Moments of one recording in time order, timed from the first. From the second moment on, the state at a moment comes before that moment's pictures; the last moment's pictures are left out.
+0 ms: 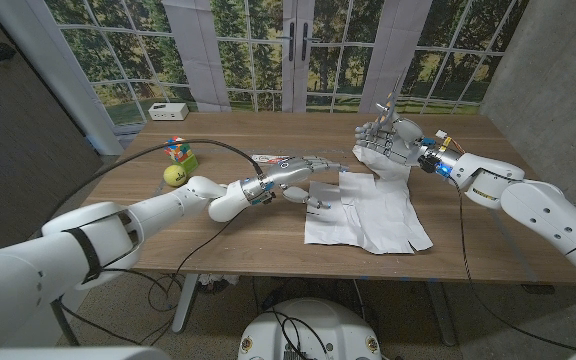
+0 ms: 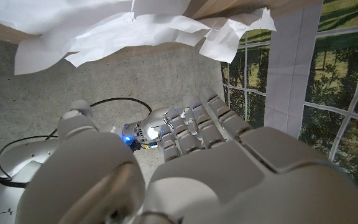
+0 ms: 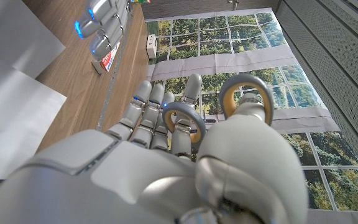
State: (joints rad) left arm 0.27 0.50 1.15 -0.84 0.99 -0.94 0.94; left_hand 0.54 -0.09 -0.08 -0.15 0.74 0.08 -0.22 0.27 0.24 0.32 -0.21 0.22 0.22 0.36 -0.04 0.20 0.19 0.33 -0.04 0.32 0.19; right arm -1.04 -0.87 -0.14 -1.91 1.23 -0.25 0.25; right_hand 0.77 0.08 -0.24 -0.03 0.48 0.55 0.12 0.87 0.53 0.22 0.09 0.83 0.39 0.20 -0.04 0.89 0.26 0.08 0.02 1.12 0.18
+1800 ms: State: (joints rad) left arm 0.12 0.38 1.39 -0.66 1.12 -0.93 1.12; left_hand 0.68 -0.10 -0.08 -0.15 0.74 0.19 -0.22 0.30 0.22 0.32 -0.21 0.22 0.22 0.36 -0.04 0.19 0.19 0.34 -0.04 0.31 0.19; right arm -1.07 -0.88 -0.13 -1.94 1.23 -0.24 0.24; right_hand 0.77 0.08 -0.24 -0.04 0.48 0.55 0.12 0.87 0.53 0.22 0.09 0.82 0.38 0.20 -0.04 0.90 0.26 0.09 0.02 1.12 0.18
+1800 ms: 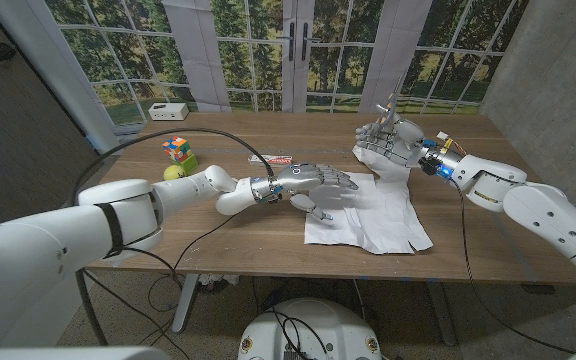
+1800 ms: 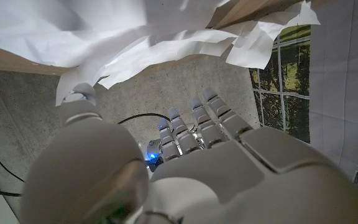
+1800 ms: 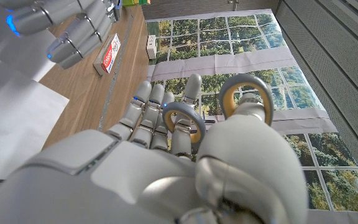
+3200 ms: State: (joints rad) left arm 0.12 0.28 1.36 -0.56 1.22 -0.95 1.12; left_hand 0.71 -0.10 -0.09 -0.14 0.74 0.26 -0.22 0.31 0.22 0.37 -0.21 0.23 0.22 0.36 -0.04 0.19 0.19 0.35 -0.04 0.29 0.19; right arm -1.07 -0.87 -0.13 -1.92 1.23 -0.24 0.24; right_hand 0.77 0.08 -0.24 -0.04 0.48 0.55 0.12 0.87 0.53 0.22 0.09 0.82 0.38 0.20 -0.04 0.90 0.25 0.09 0.02 1.11 0.18
